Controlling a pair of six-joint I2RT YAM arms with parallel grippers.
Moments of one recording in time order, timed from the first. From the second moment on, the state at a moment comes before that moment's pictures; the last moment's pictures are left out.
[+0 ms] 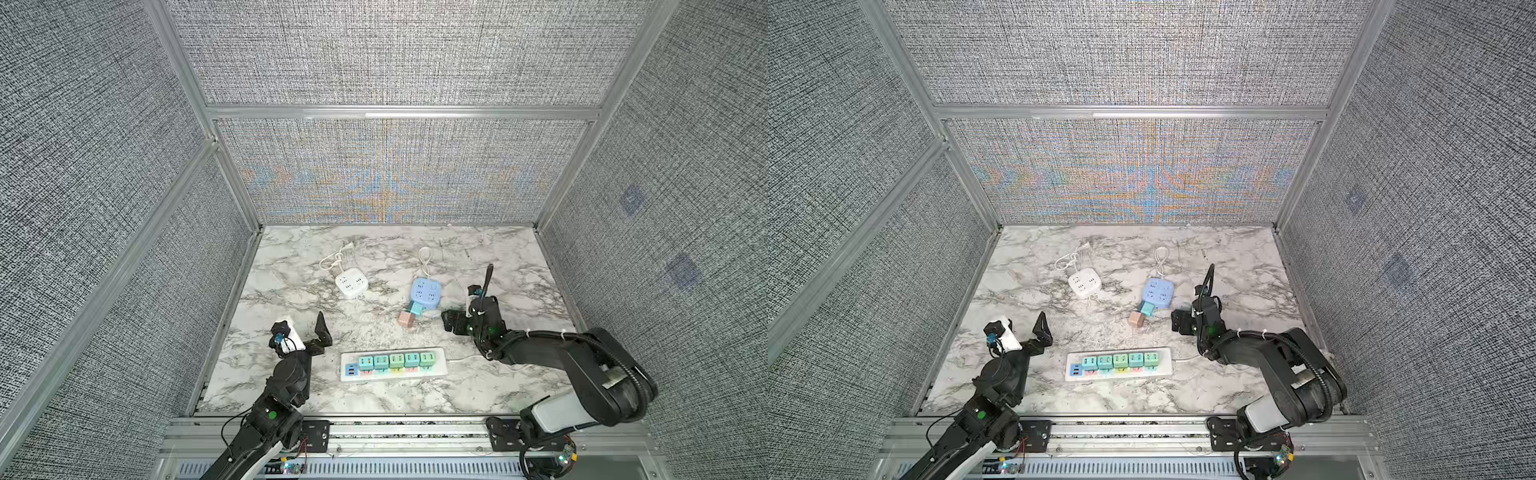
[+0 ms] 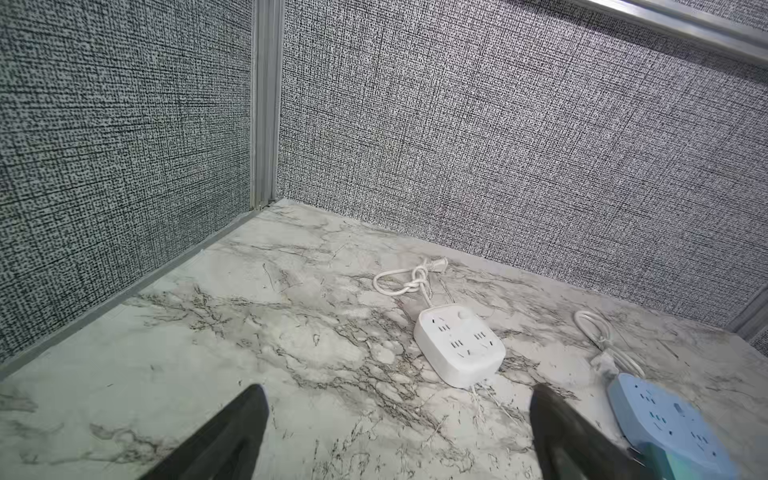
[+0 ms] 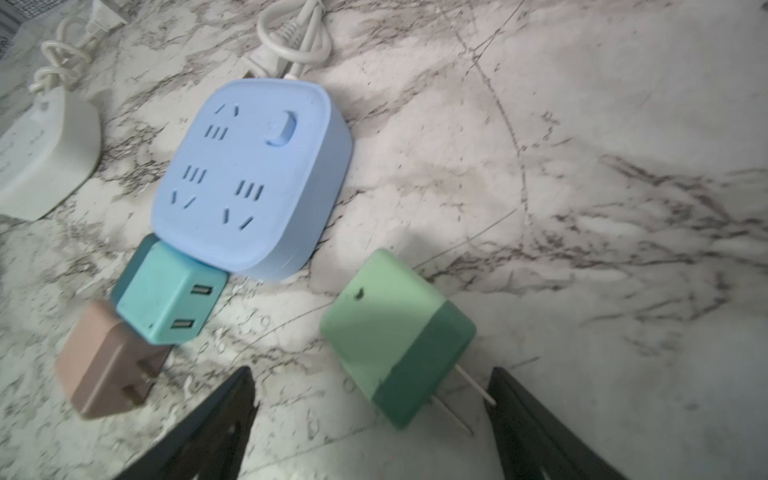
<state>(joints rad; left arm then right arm) -0.63 0.17 0.01 0.14 -0.65 -0.28 0.45 1.47 0.41 0.39 0.02 0.48</state>
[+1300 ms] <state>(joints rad) -0.63 0.19 0.01 0.16 -0.64 -0.27 0.50 1.65 0.66 0.14 0.20 0.40</state>
